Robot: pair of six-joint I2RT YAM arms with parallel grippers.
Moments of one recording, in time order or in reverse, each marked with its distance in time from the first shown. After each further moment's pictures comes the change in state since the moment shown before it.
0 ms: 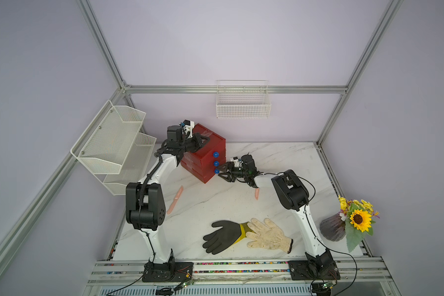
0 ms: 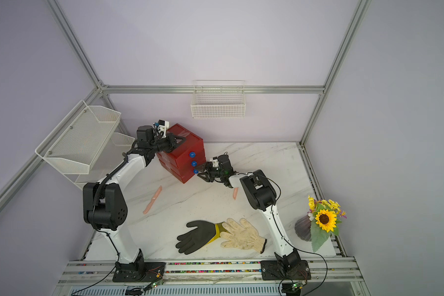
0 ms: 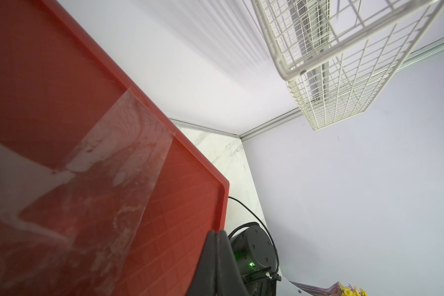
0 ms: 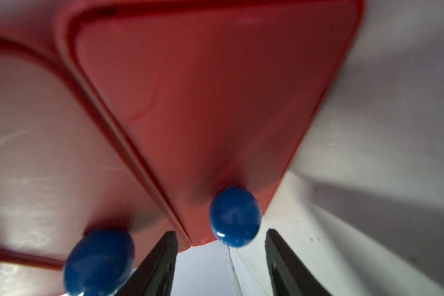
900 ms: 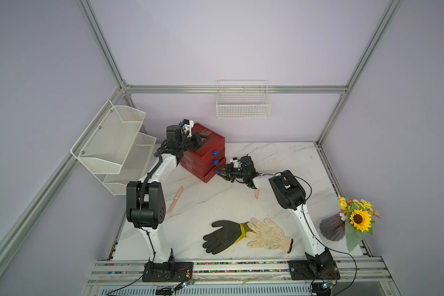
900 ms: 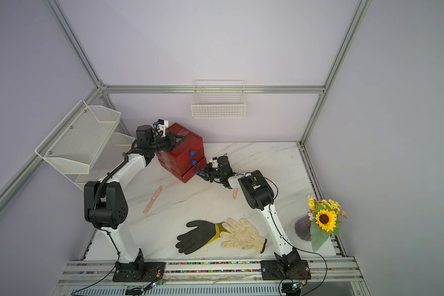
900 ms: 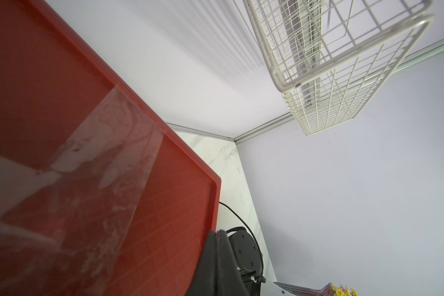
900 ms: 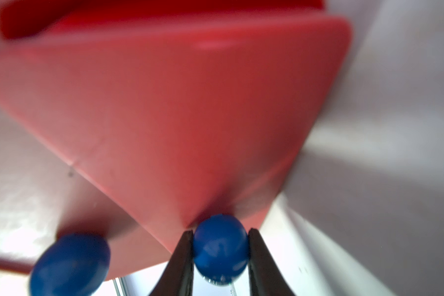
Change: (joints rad) left arm 0.010 0.022 0.005 0.055 0.029 -0.039; right arm -0.005 0.013 -0.037 0.062 0.008 0.008
